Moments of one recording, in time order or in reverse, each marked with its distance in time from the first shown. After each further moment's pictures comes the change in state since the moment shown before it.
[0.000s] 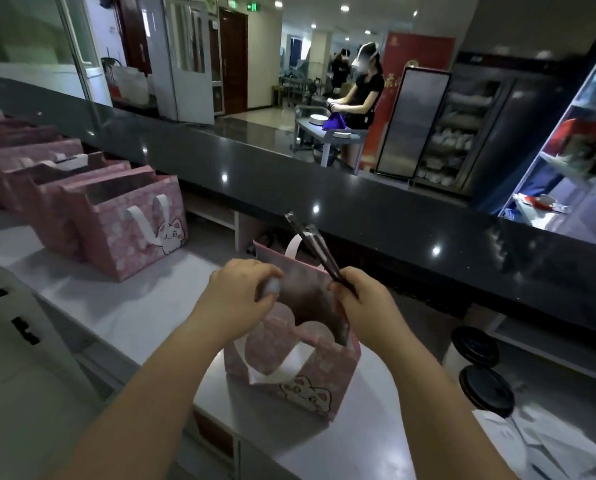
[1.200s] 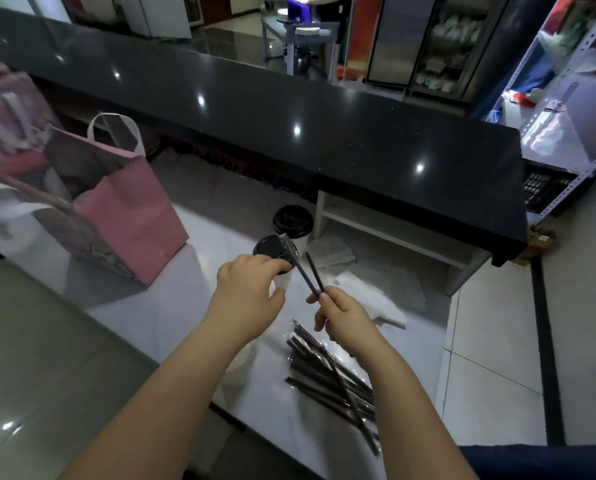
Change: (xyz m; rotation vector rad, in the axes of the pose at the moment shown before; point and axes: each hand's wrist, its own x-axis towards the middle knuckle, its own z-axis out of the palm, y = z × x) left_hand -0.079 0.400 0.242 0.066 -0.174 -0.151; right_hand -0.205 0.329 -0.233 0.374 -0.244 0.417
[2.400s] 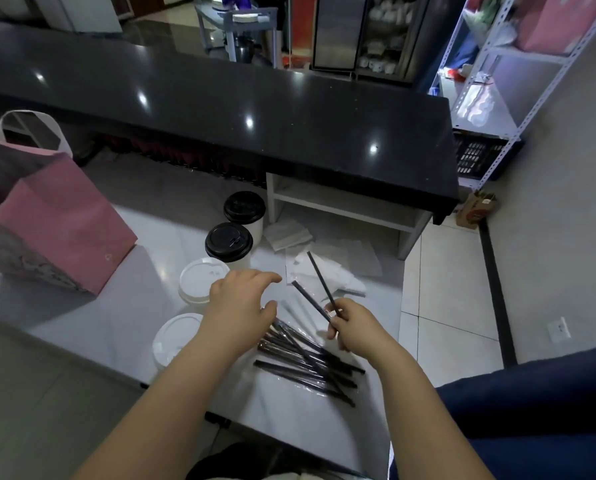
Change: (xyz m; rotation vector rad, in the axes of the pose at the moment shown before) left_hand -0.020 0.030 0.047 -0.035 -0.148 0.069; right_hand -0.028 0.082 -0.053 -0.117 0.107 0.246
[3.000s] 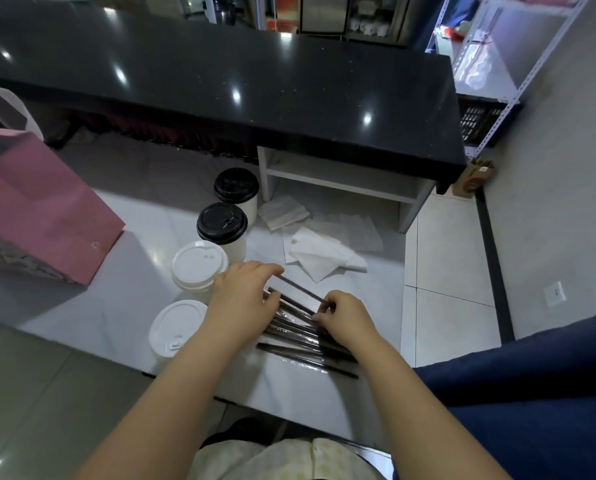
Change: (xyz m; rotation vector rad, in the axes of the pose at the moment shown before) left_hand -0.001 -0.008 0.019 -0.049 -0.060 0.022; right_hand 0.006 0.014 0.036 -0.316 0.168 -0.020
